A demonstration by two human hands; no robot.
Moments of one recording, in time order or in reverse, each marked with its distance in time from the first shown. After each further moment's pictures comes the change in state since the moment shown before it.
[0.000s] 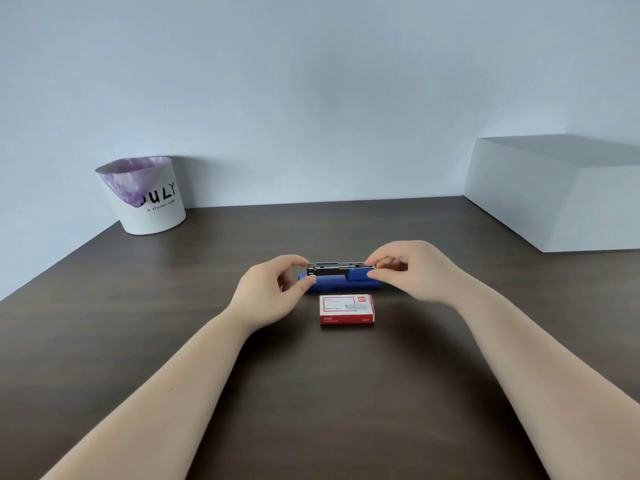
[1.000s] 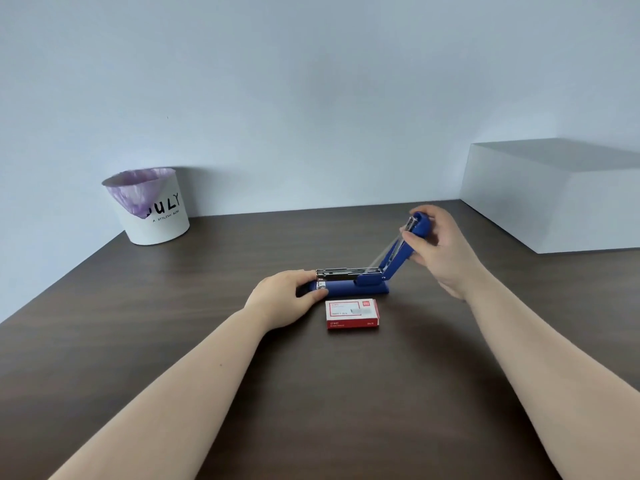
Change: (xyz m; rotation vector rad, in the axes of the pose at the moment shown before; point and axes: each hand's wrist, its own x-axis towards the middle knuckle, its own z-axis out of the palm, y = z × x) left_hand 0.020 -0.015 0.011 0.271 -0.280 -0.010; right_hand 0.011 0.016 -0.012 0.721 0.345 0.076
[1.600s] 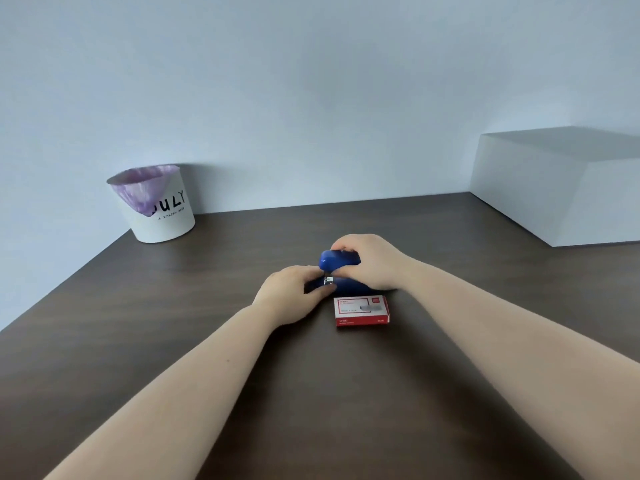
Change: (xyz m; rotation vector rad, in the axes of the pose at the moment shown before) left_hand -0.002 0.006 -0.006 -0.006 -0.006 0.061; right_hand 0.015 0.000 0.083 -0.798 -0.474 -0.151
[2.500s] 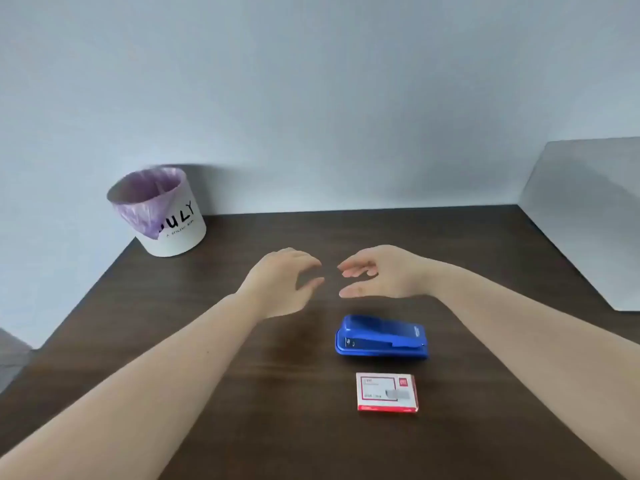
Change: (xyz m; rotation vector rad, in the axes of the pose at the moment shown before) left_hand 0.071 -0.029 -0.082 0.146 -0.027 0.008; right_hand 0.082 -0.004 -0.058 0.181 -0.444 0.159
